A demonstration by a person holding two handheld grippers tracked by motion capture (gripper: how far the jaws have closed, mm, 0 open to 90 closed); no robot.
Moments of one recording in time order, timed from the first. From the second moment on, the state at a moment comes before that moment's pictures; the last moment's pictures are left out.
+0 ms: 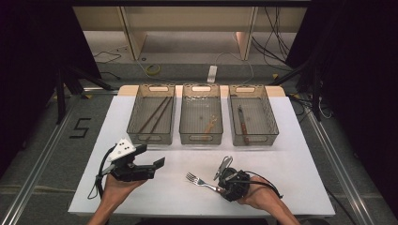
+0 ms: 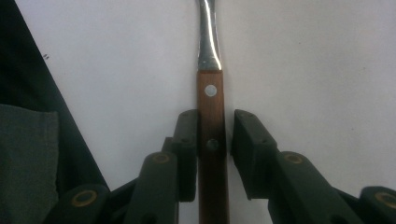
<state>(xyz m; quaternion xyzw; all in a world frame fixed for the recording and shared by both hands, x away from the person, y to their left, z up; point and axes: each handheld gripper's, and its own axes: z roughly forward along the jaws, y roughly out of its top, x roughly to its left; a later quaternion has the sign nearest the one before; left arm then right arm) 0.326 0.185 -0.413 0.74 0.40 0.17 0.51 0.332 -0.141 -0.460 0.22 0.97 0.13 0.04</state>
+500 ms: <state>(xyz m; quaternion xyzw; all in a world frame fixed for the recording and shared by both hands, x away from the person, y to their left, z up) 0.326 0.185 -0.413 0.74 0.40 0.17 0.51 0.333 -0.138 -0.459 0.22 0.97 0.12 0.03</state>
